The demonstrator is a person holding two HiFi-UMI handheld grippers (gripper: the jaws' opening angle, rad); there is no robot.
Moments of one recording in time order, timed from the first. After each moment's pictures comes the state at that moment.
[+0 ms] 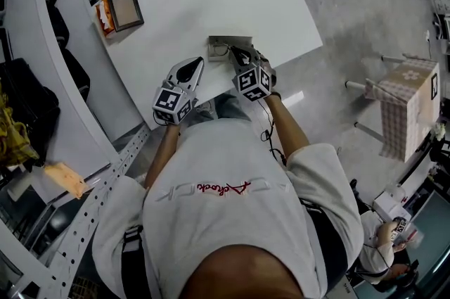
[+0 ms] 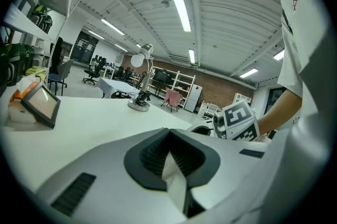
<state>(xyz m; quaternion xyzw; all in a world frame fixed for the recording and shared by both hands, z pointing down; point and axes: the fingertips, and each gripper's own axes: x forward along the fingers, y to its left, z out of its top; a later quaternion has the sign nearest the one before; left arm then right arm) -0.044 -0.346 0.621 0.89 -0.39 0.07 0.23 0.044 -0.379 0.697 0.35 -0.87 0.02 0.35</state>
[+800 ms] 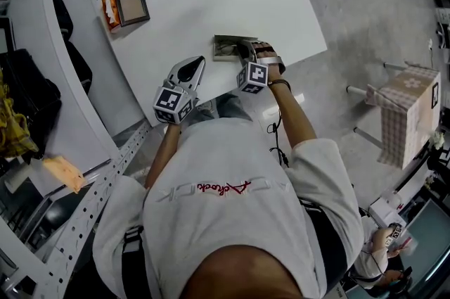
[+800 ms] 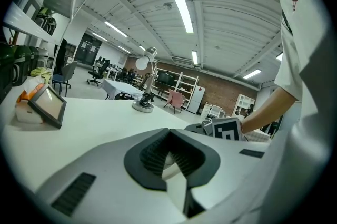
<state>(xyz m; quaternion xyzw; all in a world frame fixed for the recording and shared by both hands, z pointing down) -0.057 -0.345 0.618 0.88 -0.41 0.07 0.23 0.044 -0.391 0.742 0.20 -0.81 -0.19 0.52</state>
